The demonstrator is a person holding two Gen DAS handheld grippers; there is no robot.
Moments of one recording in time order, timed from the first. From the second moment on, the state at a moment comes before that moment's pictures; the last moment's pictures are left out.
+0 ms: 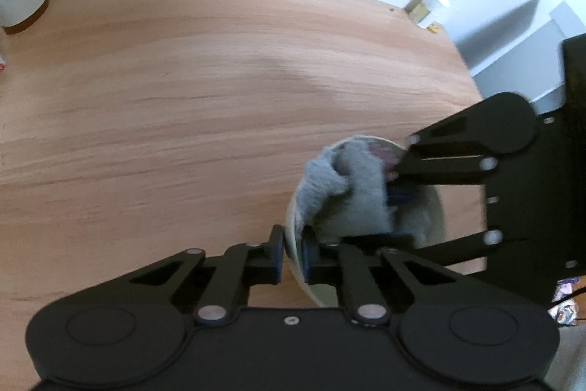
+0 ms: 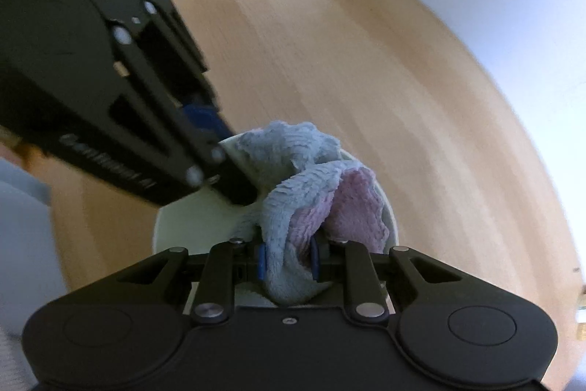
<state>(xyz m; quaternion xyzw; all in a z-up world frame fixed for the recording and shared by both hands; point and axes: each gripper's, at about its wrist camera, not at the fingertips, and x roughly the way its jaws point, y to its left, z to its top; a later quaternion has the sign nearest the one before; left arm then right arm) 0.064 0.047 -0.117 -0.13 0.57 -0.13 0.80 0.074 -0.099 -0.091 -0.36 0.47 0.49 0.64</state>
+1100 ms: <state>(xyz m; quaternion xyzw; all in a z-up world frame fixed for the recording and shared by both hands) 0.064 0.043 -0.120 -0.18 0.58 -0.14 0.79 0.077 -0.046 -0.099 -0.45 0.55 0.43 0.55</state>
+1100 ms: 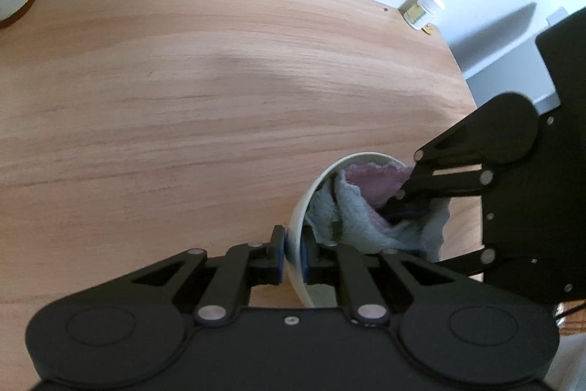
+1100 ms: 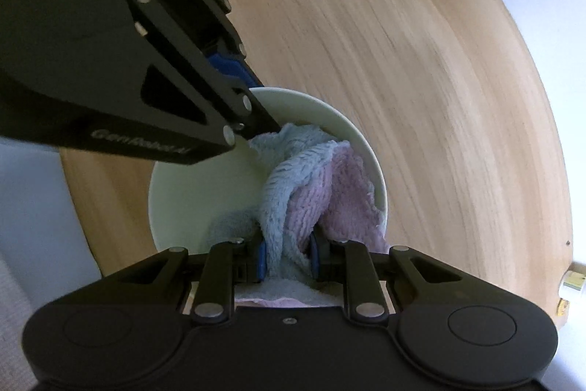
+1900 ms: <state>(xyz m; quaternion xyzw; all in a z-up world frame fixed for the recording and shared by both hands) 0.061 0.050 -0.125 -0.25 0.57 -0.10 0.77 0.100 -0.052 -0.083 -0.21 0.65 0.43 0.59</state>
